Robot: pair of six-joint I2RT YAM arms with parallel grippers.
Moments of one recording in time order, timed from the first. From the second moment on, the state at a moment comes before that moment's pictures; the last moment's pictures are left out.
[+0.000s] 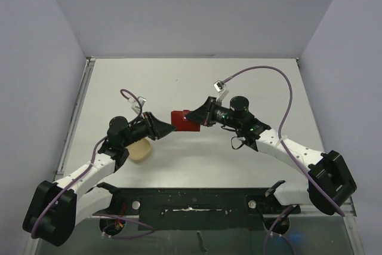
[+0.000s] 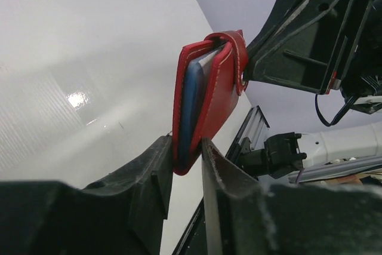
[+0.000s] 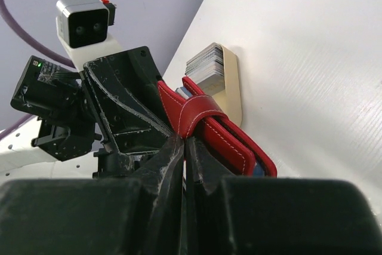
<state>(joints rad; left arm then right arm) -0.39 1.04 0.36 0.59 0.60 -0.88 0.65 1.28 0.77 0.33 -0.44 0.82</state>
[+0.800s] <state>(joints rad) -0.40 0.95 0.43 0.35 0.55 -0.52 0.59 1.31 0.73 0.43 -0.55 0.90</state>
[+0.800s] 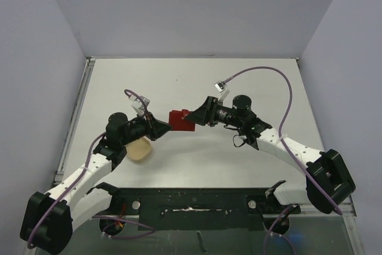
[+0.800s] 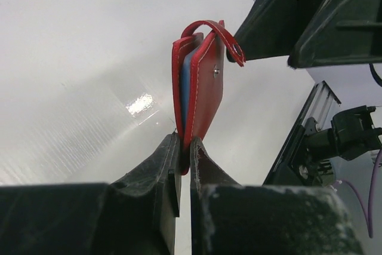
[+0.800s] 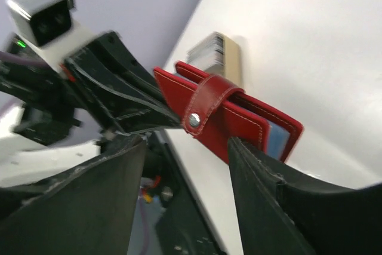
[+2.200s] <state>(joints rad) -0.40 0.98 0.66 -0.12 0.73 -0.41 0.81 1.16 0.65 0.32 -0.29 -0.39</state>
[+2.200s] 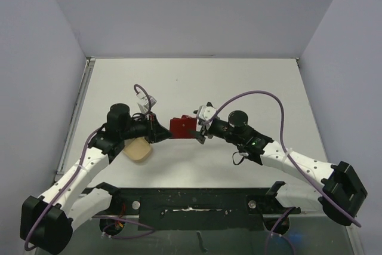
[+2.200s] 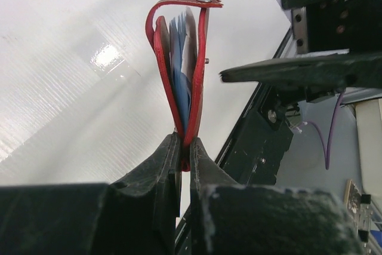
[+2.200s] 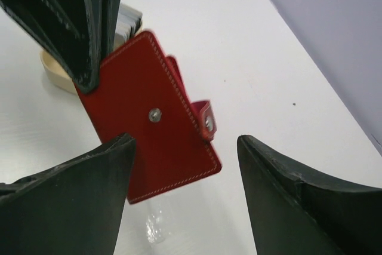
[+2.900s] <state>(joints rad) -0.41 0.83 0.49 0.05 0.77 -0.24 0.70 1.11 0.82 0.15 -0.54 -0.08</state>
